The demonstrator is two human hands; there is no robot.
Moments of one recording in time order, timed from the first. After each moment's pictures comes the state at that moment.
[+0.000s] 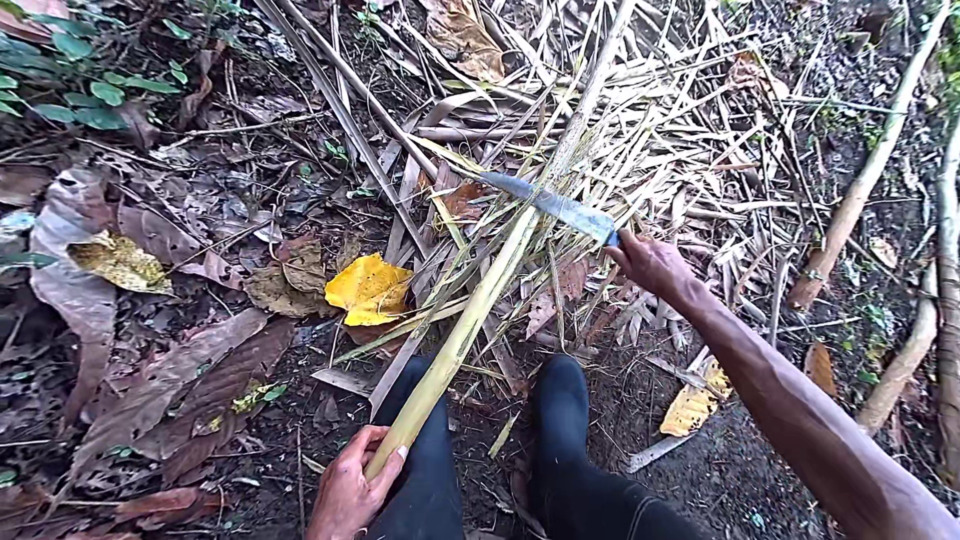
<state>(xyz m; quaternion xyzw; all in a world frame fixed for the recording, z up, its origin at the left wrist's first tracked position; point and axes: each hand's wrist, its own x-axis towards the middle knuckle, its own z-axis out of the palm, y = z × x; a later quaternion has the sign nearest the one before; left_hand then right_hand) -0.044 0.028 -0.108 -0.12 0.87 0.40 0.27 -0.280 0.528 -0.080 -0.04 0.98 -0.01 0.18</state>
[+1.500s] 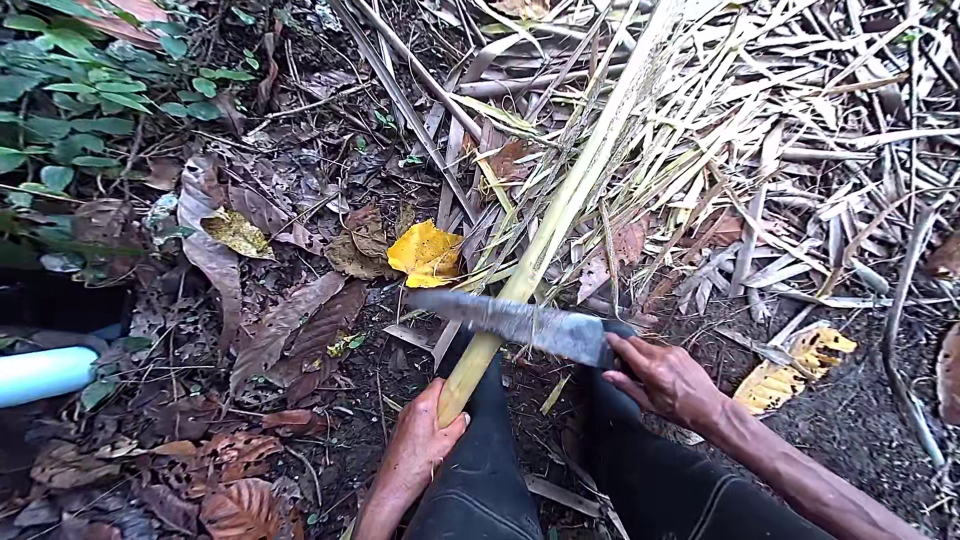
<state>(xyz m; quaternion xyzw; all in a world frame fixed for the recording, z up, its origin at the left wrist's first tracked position) -0.080 0.043 -0.052 -0.10 0.86 0.30 0.40 -0.086 0.420 -0.075 -0.21 0.94 -0.20 0.16</state>
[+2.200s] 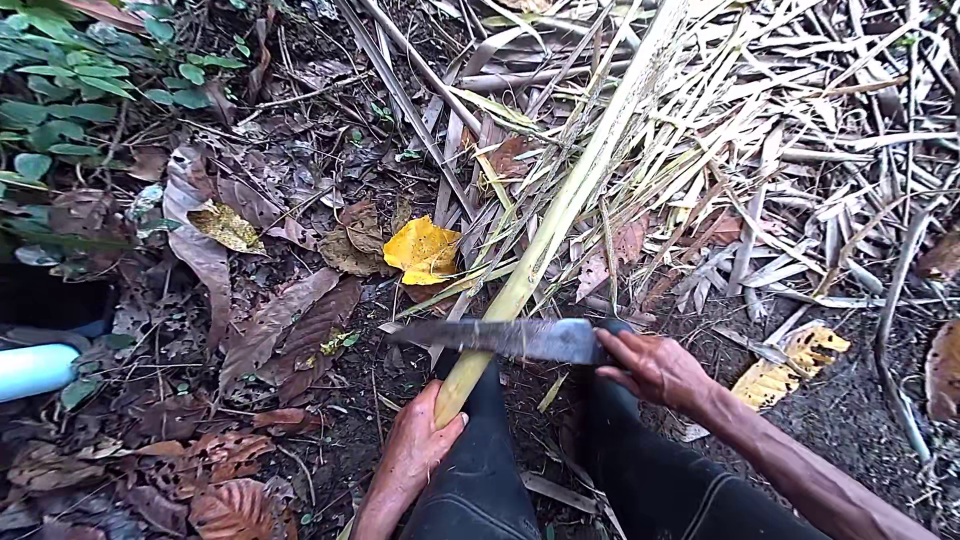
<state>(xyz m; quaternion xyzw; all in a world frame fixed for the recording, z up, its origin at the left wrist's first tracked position) -0.074 0.042 -0.056 -0.11 0.86 0.31 0.40 -0.098 0.423 -0.089 -0.24 0.94 -0.19 0.14</state>
